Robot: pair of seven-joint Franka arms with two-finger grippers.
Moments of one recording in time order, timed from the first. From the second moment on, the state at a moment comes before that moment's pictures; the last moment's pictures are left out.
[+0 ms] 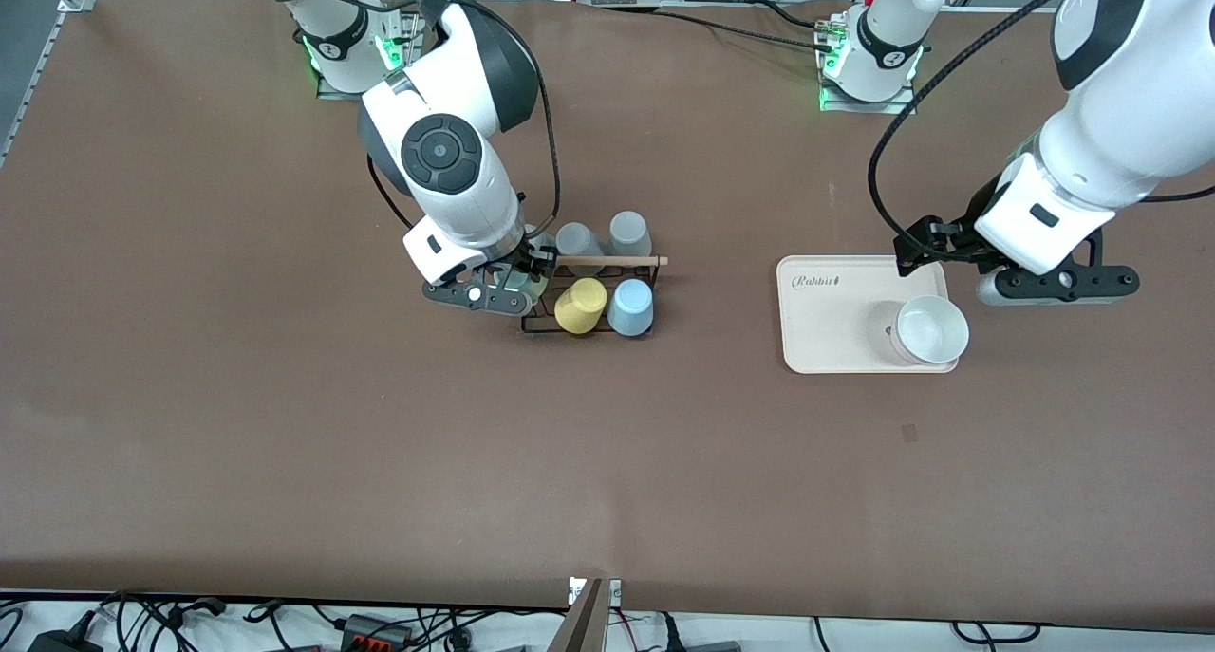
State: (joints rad) left arm -0.13 0.21 -0.09 -1.44 -0.03 1.64 -0.28; right arm 0.53 0.49 0.10 -1.44 0.00 1.88 0.79
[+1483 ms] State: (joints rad) left arm -0.06 0.17 -0.15 -1.49 -0.05 1.66 -0.18; right arm 0.55 0.65 0.10 -1.30 -0.08 1.89 0.83
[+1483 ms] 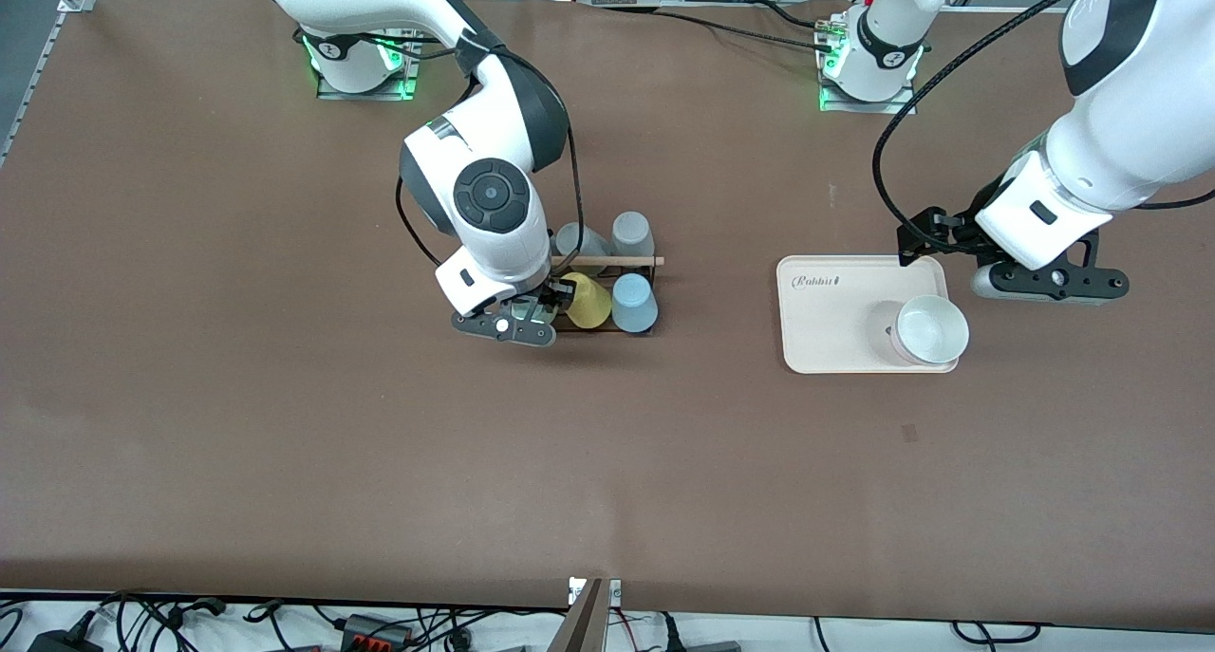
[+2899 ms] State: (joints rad) left arm -0.04 0.13 -0.15 -1.48 -0.08 1.64 -0.17; right arm 0.29 0.49 0.08 -1.18 -0.08 1.65 0.46
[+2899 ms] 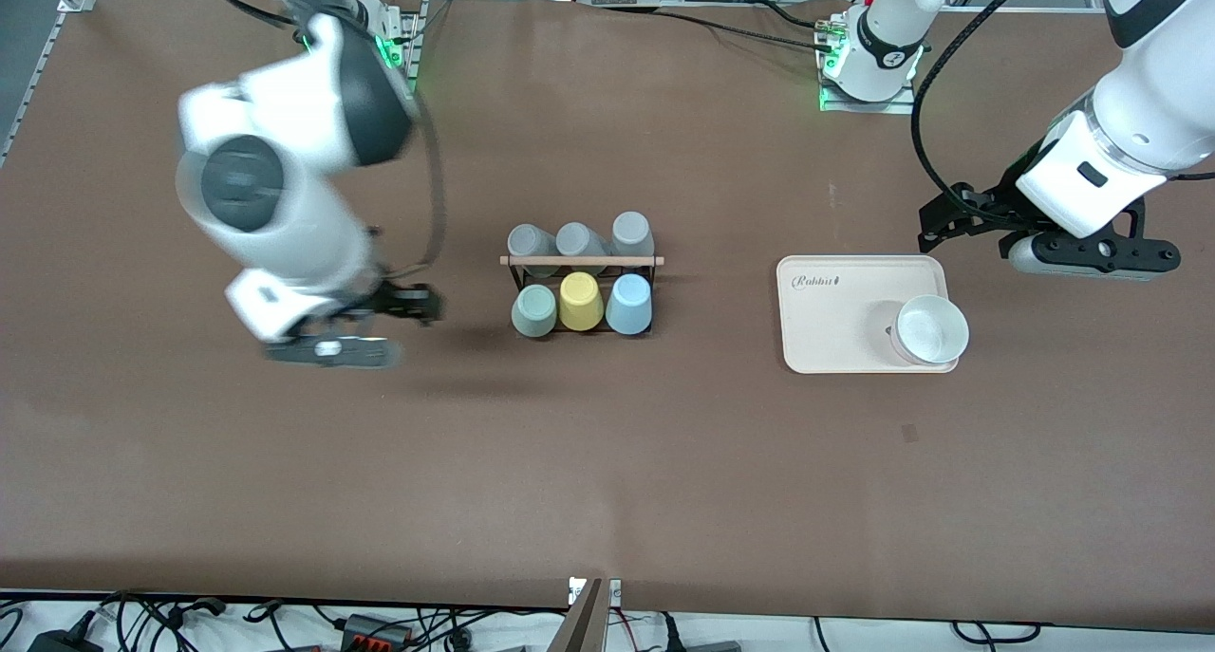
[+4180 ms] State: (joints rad) left arm -0.04 0.12 -0.16 -1.48 -0.08 1.64 -0.17; right arm 0.00 0.01 0.08 -1.60 -0.04 1.62 0.17
